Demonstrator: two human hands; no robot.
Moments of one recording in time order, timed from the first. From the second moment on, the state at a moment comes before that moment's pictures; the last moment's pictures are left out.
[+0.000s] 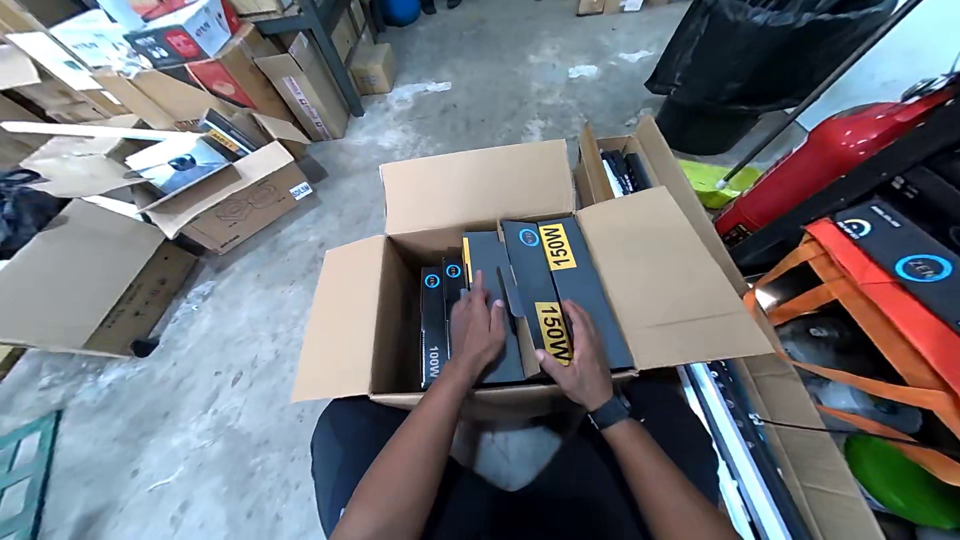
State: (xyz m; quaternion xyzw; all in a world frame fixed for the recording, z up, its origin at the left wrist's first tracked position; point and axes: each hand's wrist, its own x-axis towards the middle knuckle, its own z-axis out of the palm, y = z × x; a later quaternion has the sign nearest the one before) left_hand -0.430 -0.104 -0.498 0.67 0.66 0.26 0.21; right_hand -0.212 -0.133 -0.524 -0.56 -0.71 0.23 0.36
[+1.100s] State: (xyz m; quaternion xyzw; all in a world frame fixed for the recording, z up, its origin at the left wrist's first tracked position) left_hand -0.450 -0.077 -0.463 0.59 0.73 0.11 0.33; right_hand -0.218 -0.137 -0.533 -0.51 -0.79 0.10 0.34
